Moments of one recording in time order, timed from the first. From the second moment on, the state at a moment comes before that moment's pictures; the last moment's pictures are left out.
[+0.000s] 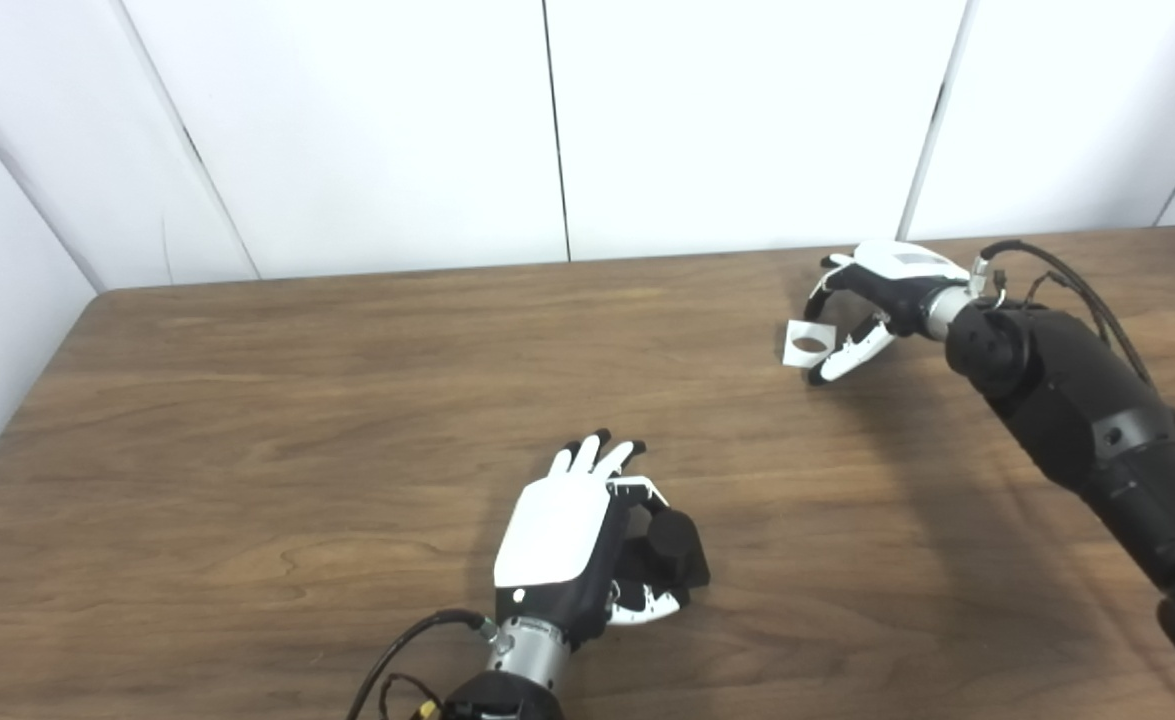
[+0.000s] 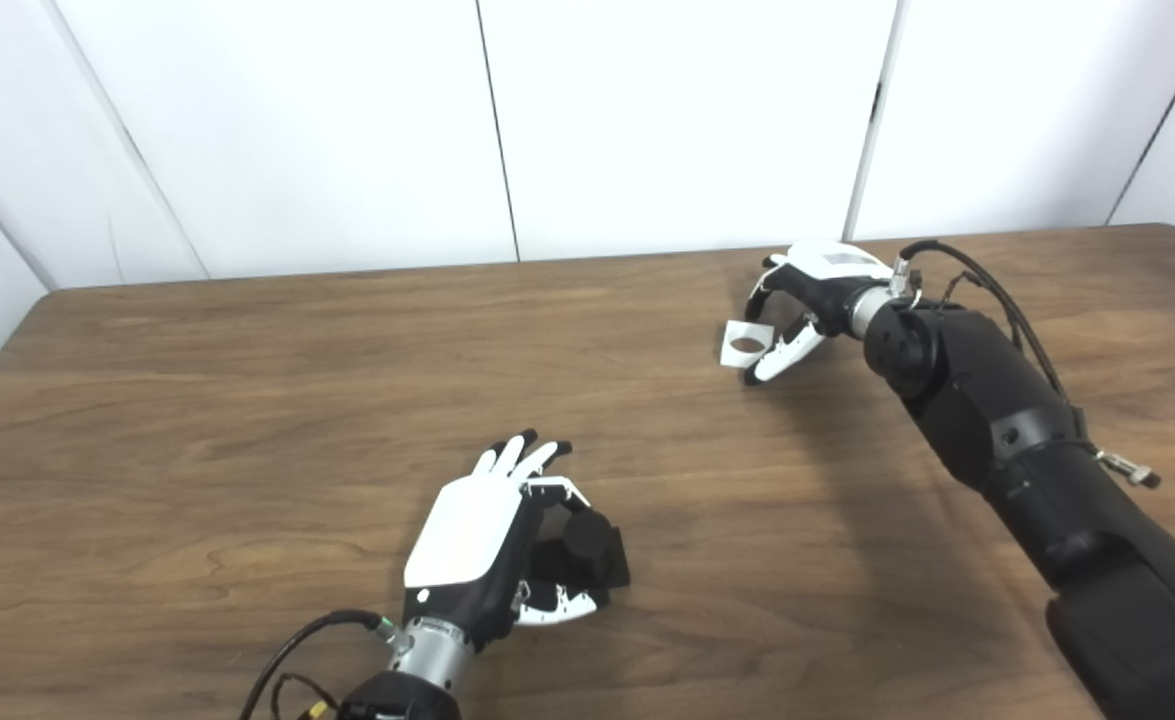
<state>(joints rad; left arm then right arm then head) 0.05 -0.03 -0.47 -0.33 1.14 0.30 -0.18 -0.79 -0.48 0.45 0.60 -0.70 0.09 0.31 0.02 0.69</state>
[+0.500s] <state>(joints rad) 0.05 -0.03 -0.47 -0.33 1.14 0.30 -0.18 -0.79 -0.48 0.43 0.60 -0.68 0.08 0.28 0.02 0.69</state>
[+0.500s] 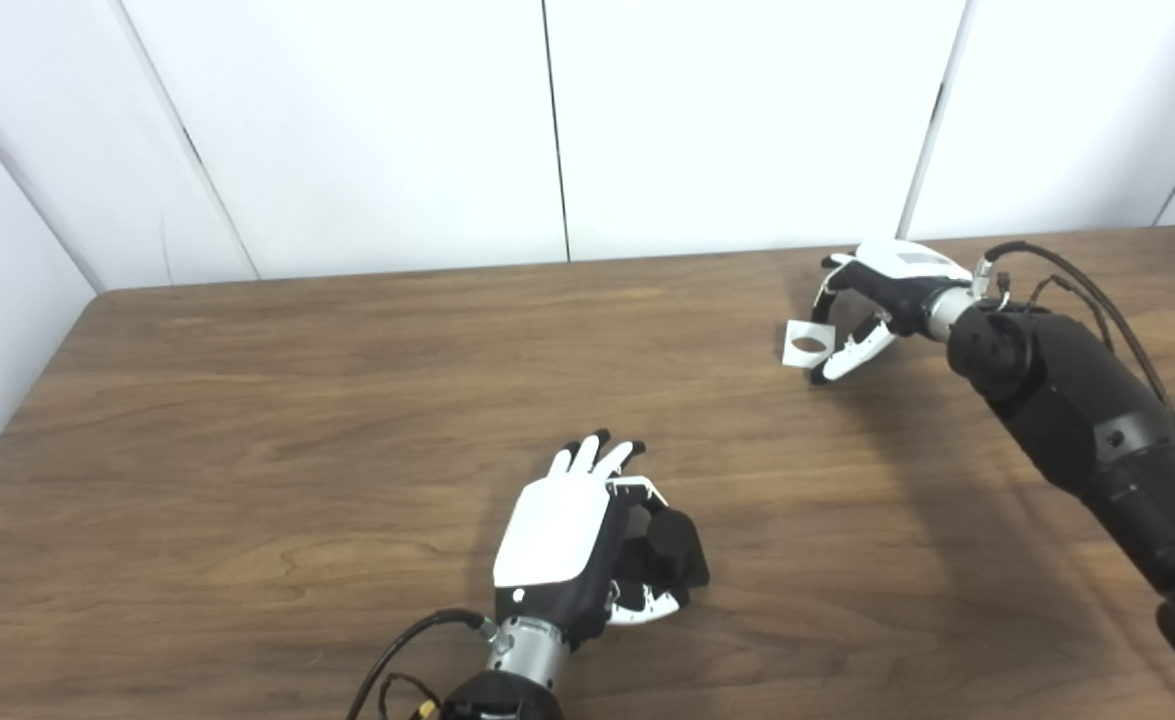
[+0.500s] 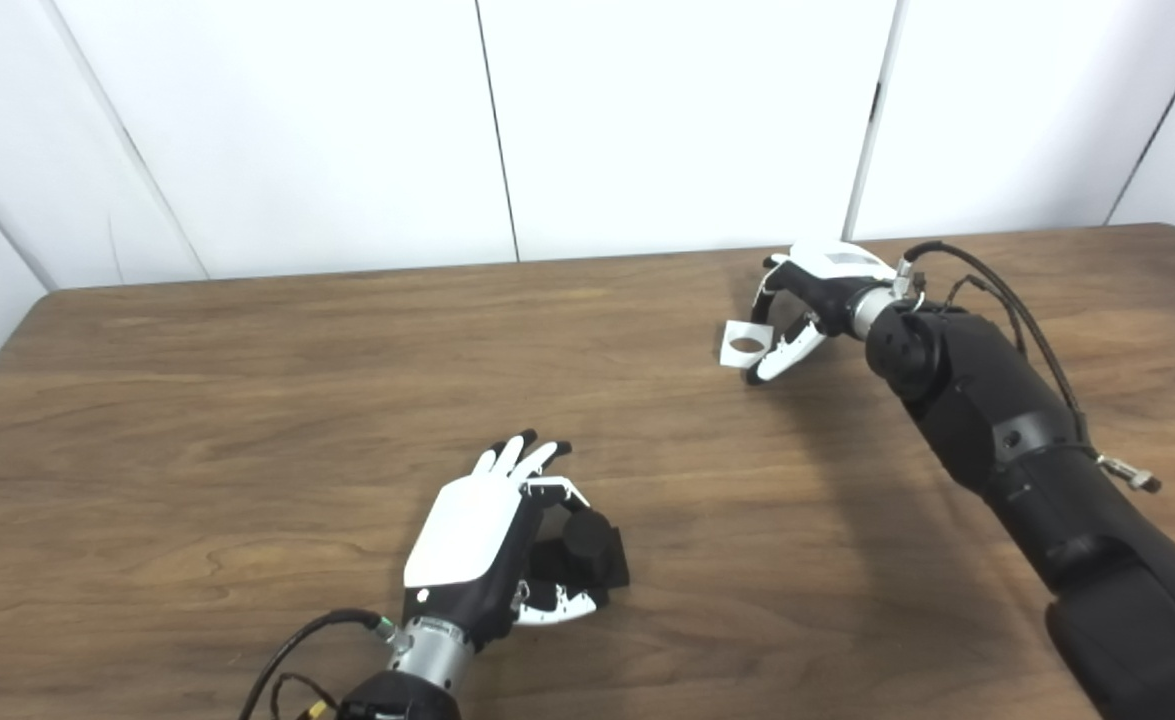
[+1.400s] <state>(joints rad) 0.05 -0.03 -0.47 -0.33 1.14 0.30 -0.19 -0.79 -0.47 0.43 0.60 -0.68 0.06 0.27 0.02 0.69</state>
